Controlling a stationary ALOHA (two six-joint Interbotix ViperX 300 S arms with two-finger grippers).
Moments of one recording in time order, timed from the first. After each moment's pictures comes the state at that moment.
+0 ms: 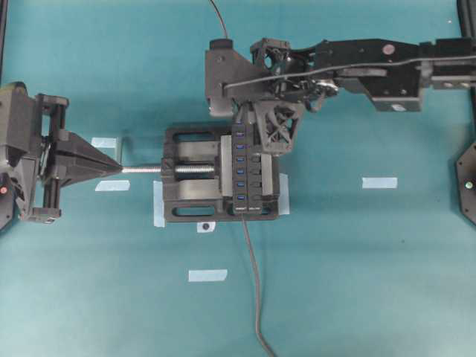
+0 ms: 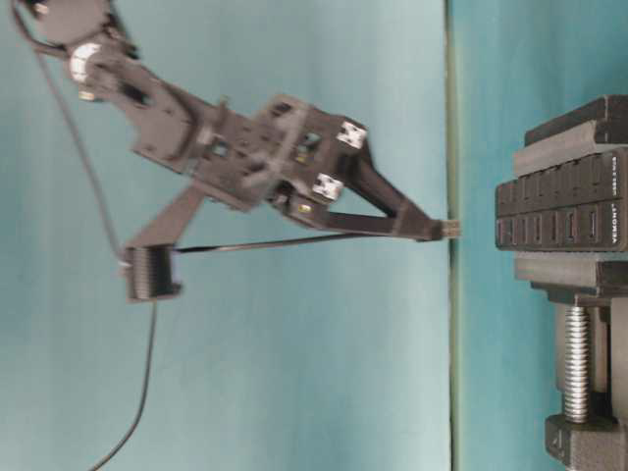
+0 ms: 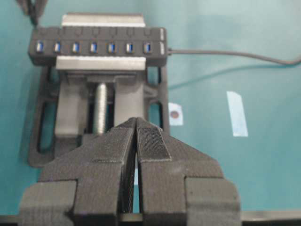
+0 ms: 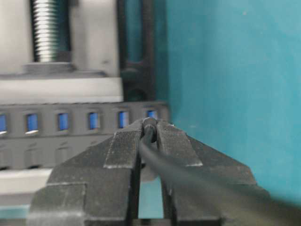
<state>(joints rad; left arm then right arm) -0.01 -0.75 1.04 0.01 0.19 -0.04 -0.19 0.10 0.28 -0.02 0.65 -0.20</state>
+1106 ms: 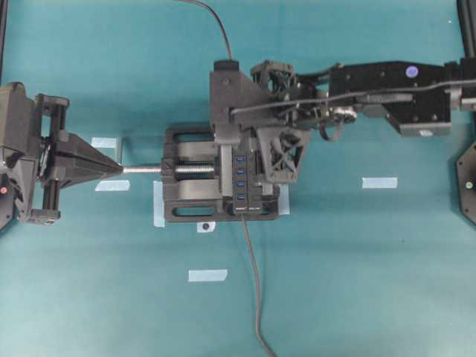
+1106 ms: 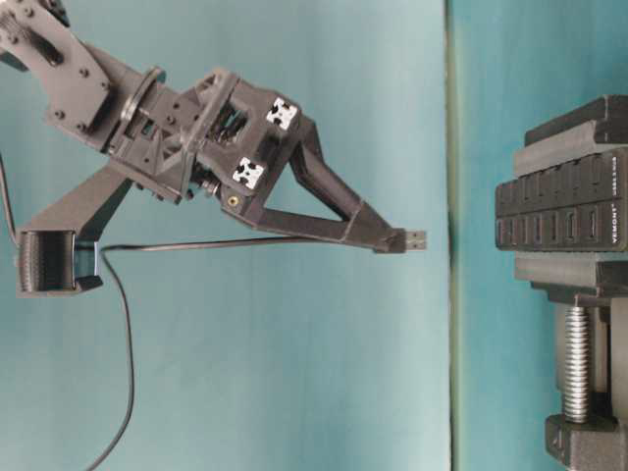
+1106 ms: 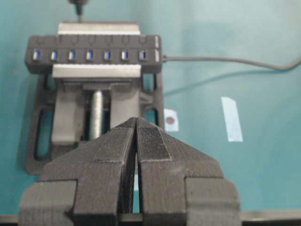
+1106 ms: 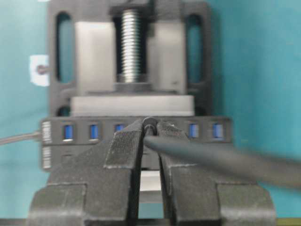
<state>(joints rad) -0.02 -0.75 1.03 0.01 0.19 -0.04 -0.08 0.03 0.29 -0.01 0.66 -0.09</state>
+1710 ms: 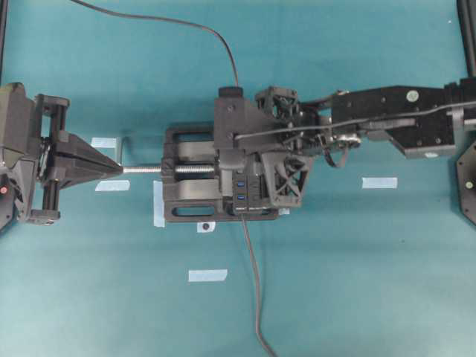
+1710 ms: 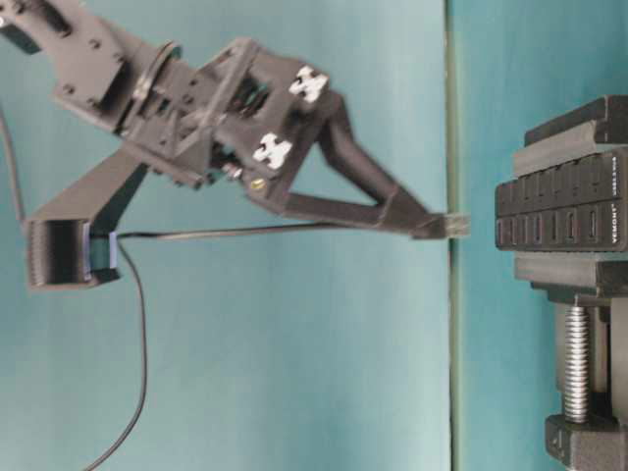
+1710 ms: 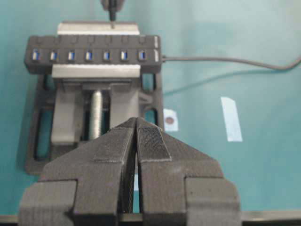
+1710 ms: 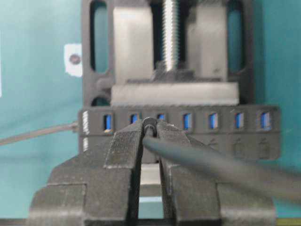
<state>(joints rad) -0.03 -0.75 1.03 0.01 0.19 -0.04 -0.02 0.03 0.35 -0.01 0.62 0.00</state>
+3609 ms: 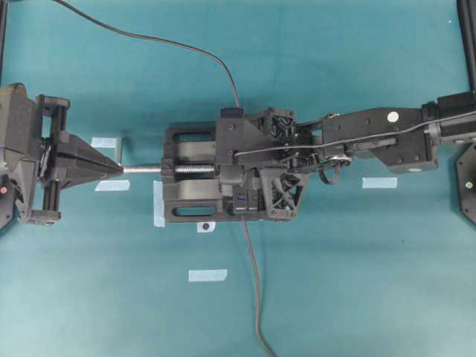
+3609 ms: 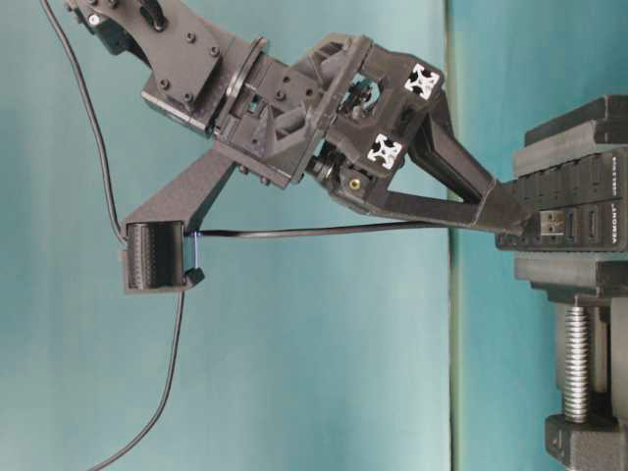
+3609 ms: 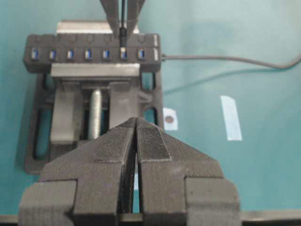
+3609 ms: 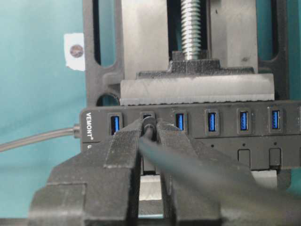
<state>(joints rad) -0.03 -0.75 1.03 0.01 0.19 -0.04 0.00 0.10 0.41 -0.01 0.50 0.04</state>
